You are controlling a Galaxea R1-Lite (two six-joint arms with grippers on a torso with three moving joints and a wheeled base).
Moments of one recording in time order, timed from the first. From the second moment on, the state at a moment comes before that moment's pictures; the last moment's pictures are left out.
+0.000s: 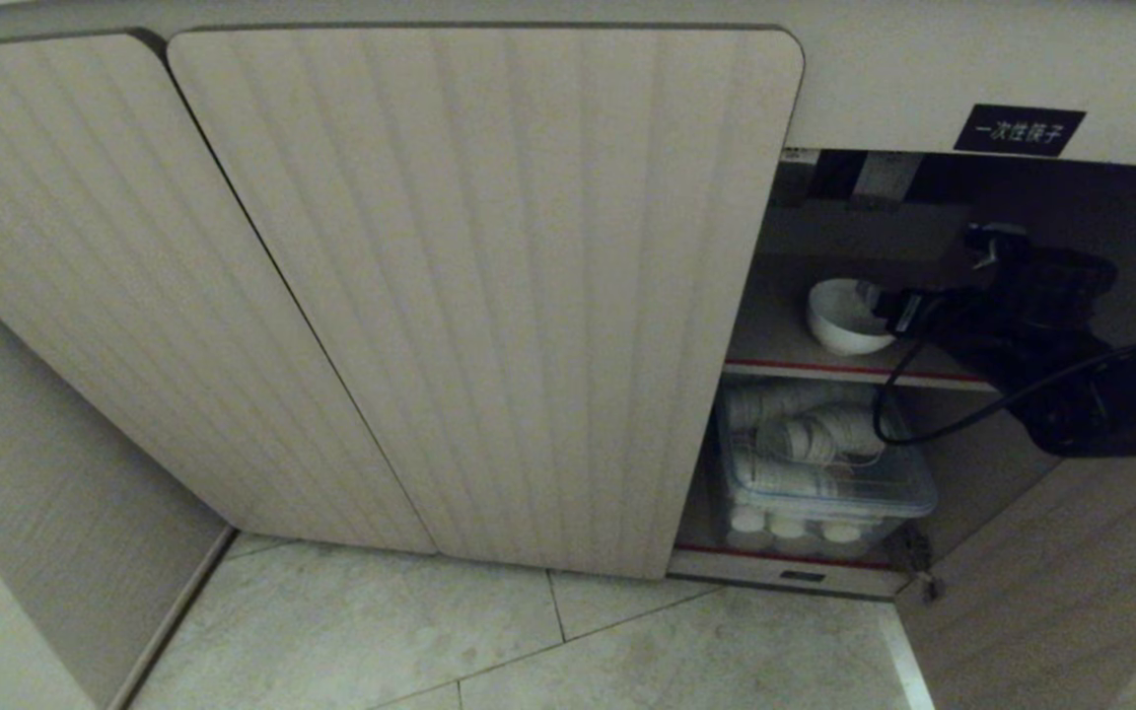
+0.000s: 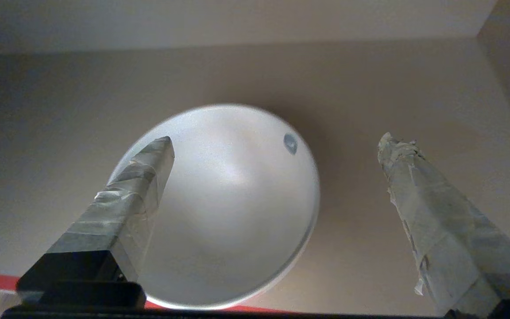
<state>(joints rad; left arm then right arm) 0.00 0.00 0.00 0.00 0.01 -0.03 -0.05 2.11 -1.19 -0.95 0.06 0.12</state>
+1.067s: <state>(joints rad) 0.00 0.00 0.00 0.00 0.01 -0.03 -0.04 2.16 -1.39 -0.66 0.06 0.13</state>
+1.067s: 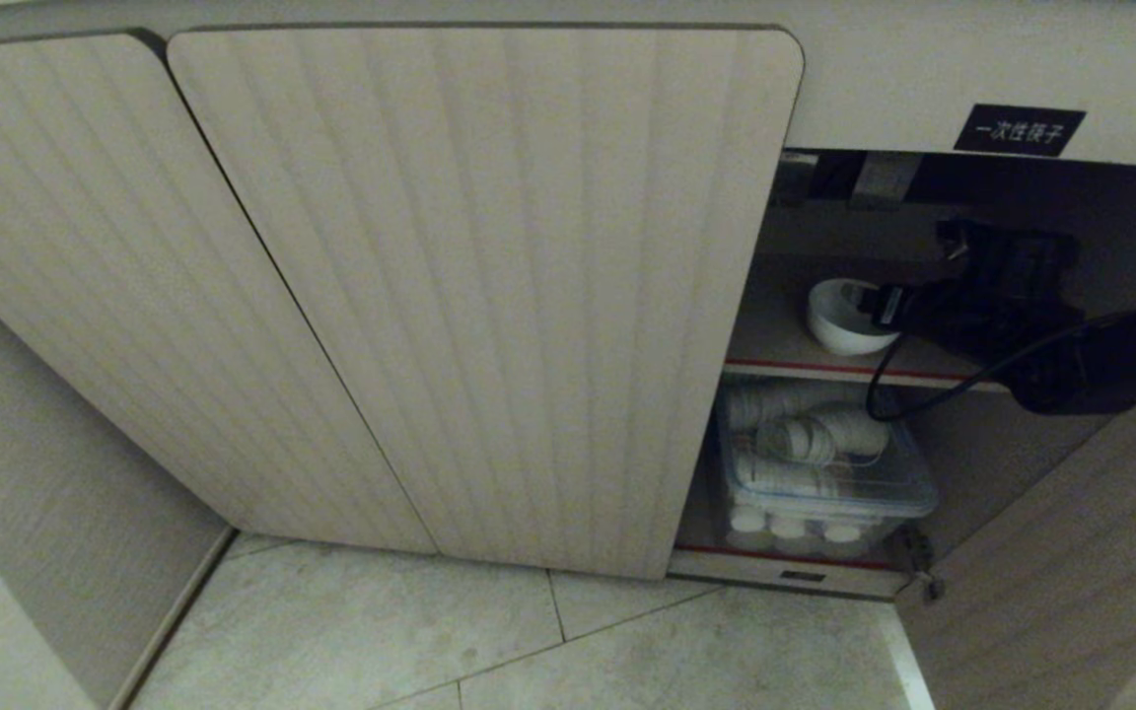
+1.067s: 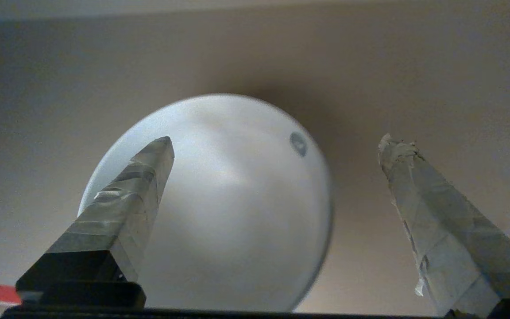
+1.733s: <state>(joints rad) 0.00 0.00 0.00 0.00 0.01 -0.03 -0.04 2.17 -1.46 -0.51 0.06 0.13</state>
